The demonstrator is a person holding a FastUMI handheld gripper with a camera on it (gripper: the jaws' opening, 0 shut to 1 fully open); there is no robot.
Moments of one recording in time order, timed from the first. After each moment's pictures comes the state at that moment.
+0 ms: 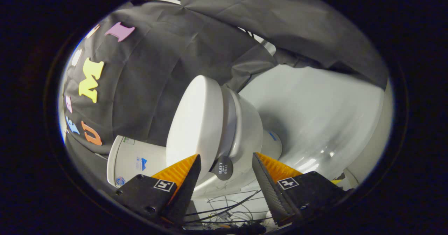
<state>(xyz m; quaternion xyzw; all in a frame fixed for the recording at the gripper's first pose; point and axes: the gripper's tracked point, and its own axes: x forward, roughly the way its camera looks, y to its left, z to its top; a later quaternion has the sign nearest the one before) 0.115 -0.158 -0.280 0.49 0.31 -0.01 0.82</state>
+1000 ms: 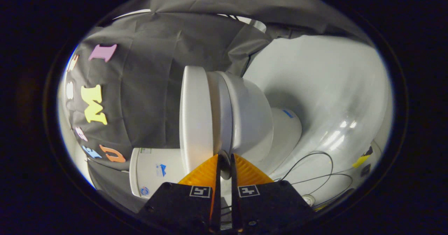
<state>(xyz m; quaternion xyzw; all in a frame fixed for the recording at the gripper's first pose) 0.127 -0.135 -0.295 0.60 0.31 0.05 0.74</state>
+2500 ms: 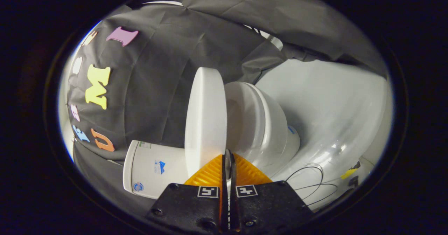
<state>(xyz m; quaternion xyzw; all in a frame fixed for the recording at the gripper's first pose) 0.123 -0.122 -0.230 0.51 0.29 0.02 0.81</state>
